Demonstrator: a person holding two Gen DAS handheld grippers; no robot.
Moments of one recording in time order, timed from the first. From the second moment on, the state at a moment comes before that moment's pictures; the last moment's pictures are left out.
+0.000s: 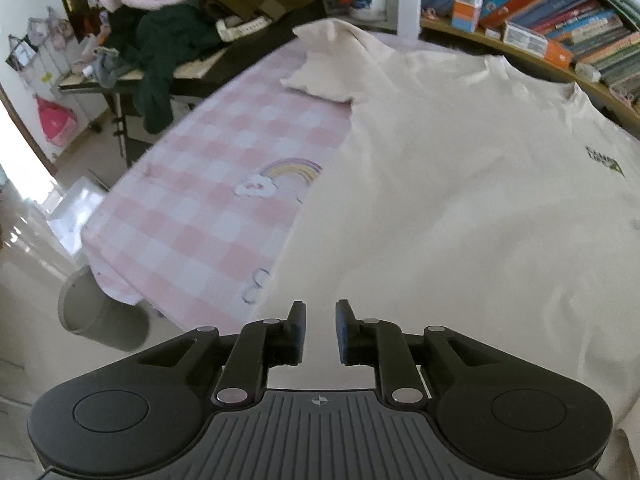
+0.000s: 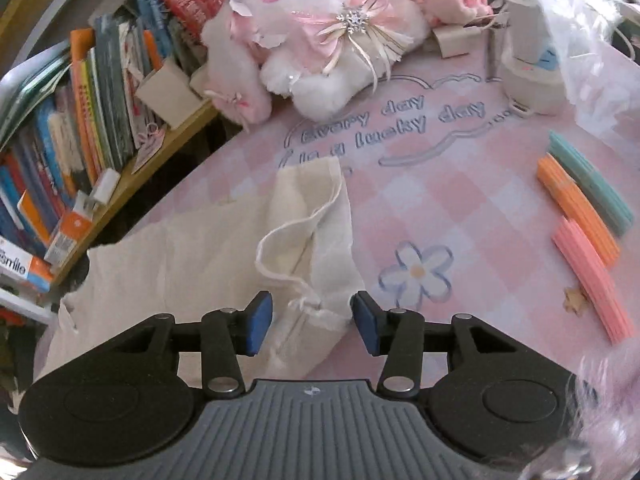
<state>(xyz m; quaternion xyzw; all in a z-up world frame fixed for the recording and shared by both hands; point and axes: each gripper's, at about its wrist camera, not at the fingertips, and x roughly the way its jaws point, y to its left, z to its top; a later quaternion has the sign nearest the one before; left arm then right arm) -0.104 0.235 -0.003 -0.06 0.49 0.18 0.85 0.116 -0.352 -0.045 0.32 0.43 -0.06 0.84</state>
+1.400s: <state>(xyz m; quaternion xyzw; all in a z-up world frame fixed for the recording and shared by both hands) -0.067 0.206 -0.002 -0.04 0.49 0.13 0.86 0.114 -0.360 -0.041 0.18 0.48 0.08 0.86</state>
